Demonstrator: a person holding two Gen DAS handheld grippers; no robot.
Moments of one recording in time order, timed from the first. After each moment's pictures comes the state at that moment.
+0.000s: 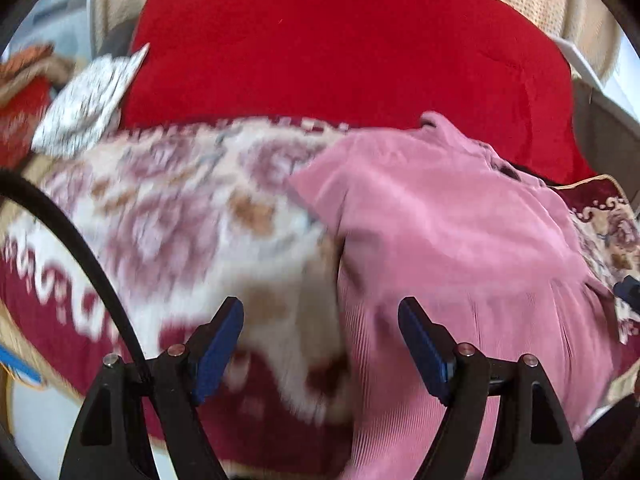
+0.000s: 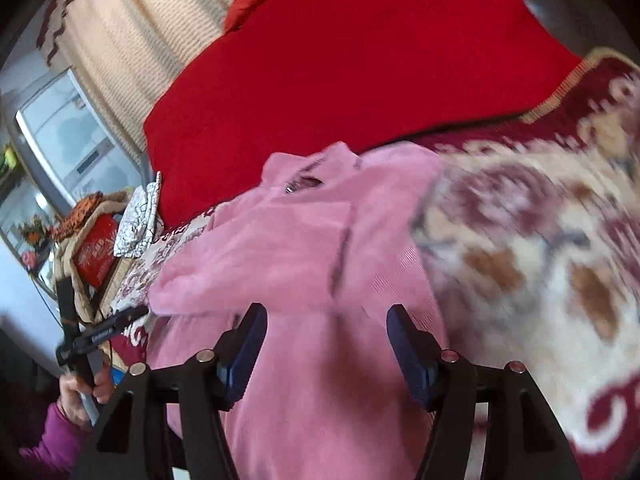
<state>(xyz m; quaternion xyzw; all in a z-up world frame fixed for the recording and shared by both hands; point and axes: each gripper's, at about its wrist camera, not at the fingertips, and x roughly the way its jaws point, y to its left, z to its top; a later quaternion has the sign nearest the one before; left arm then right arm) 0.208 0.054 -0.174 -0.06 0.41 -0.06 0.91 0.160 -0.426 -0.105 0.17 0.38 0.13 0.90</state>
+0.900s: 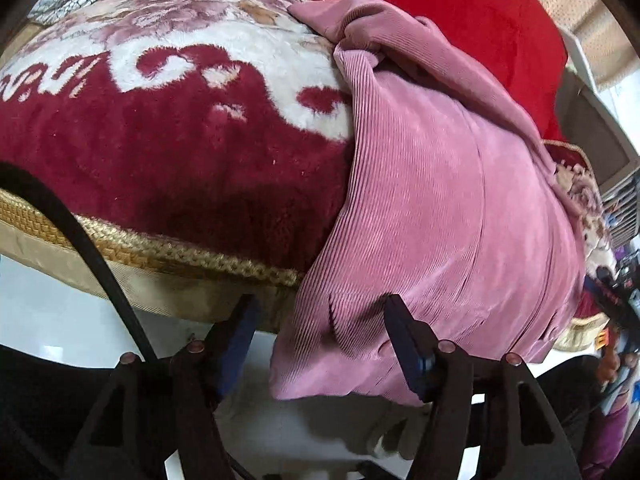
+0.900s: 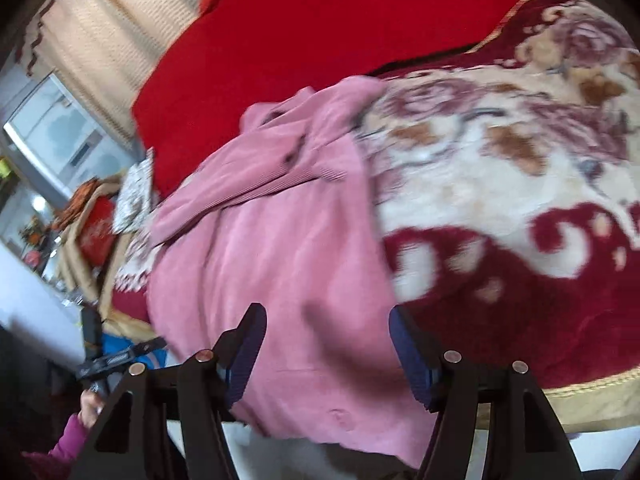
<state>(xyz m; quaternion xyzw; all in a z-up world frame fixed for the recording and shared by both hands) 0.129 0.047 -0.259 -0.16 0.51 -0.13 0.84 0.075 -0.464 -0.136 0.18 0.44 0.10 0.88</state>
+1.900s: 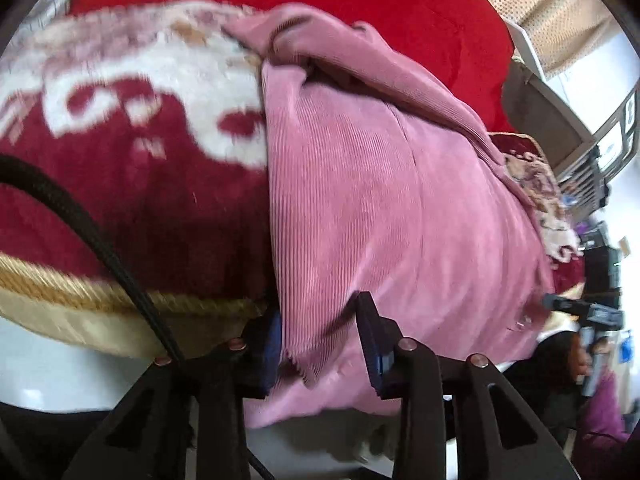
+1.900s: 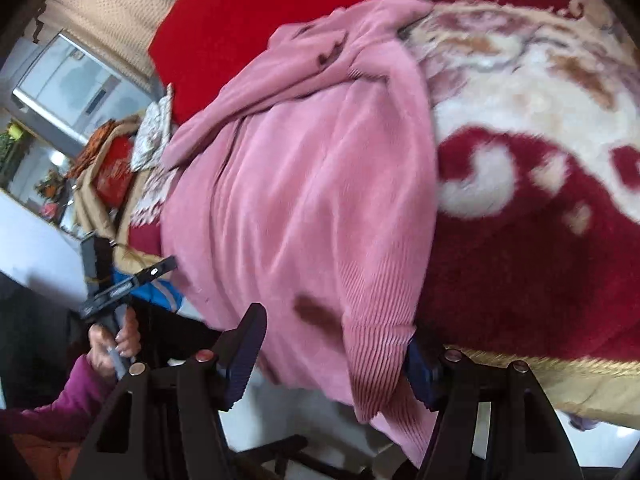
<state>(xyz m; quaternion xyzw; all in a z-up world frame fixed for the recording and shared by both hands) 0.153 0.028 -0.253 -0.17 0.49 -0.24 0.82 0.076 -0.426 -0.177 0.17 0.53 0.20 0.81</state>
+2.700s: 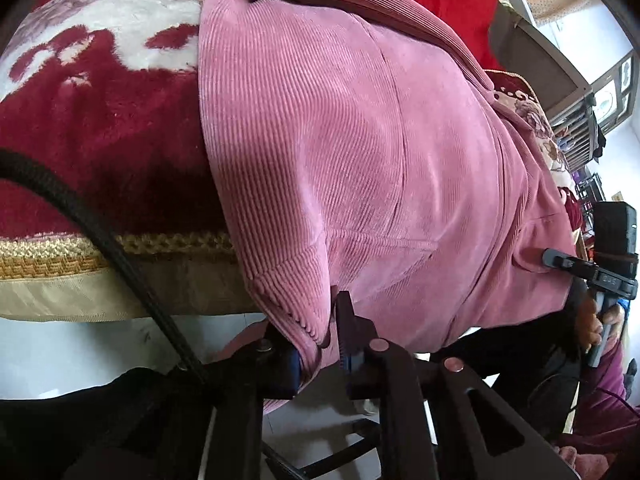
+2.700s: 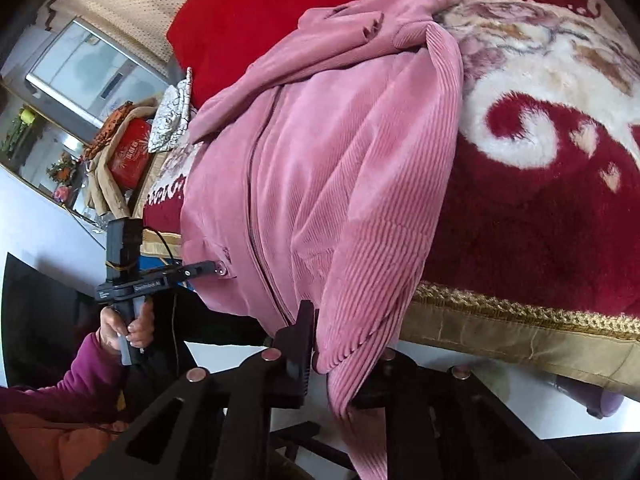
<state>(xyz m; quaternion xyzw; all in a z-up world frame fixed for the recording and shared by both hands) 0.153 -0.016 -0.265 -0.11 0.55 -0.27 0.78 0.061 -0.385 -0.177 0.16 0.53 0.22 0.81</state>
